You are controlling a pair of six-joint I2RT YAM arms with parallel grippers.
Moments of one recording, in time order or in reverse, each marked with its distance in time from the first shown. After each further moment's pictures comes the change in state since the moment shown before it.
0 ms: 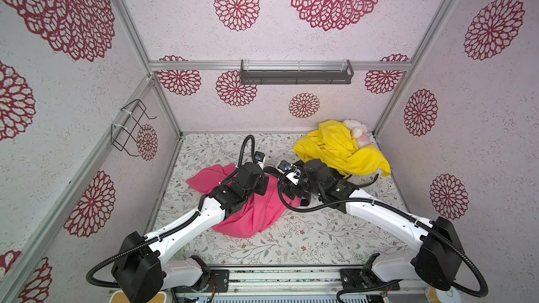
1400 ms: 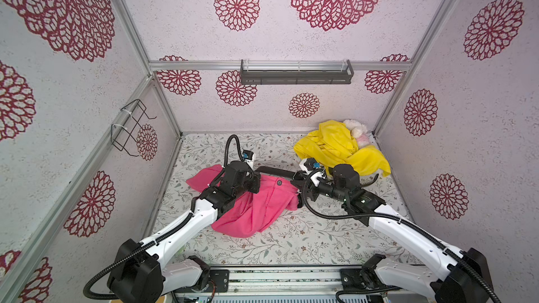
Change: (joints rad) left arm 0.172 -0.047 -0.086 0.076 0.209 -0.077; right arm -0.174 -0.278 -0.234 0.163 -0.326 0.212
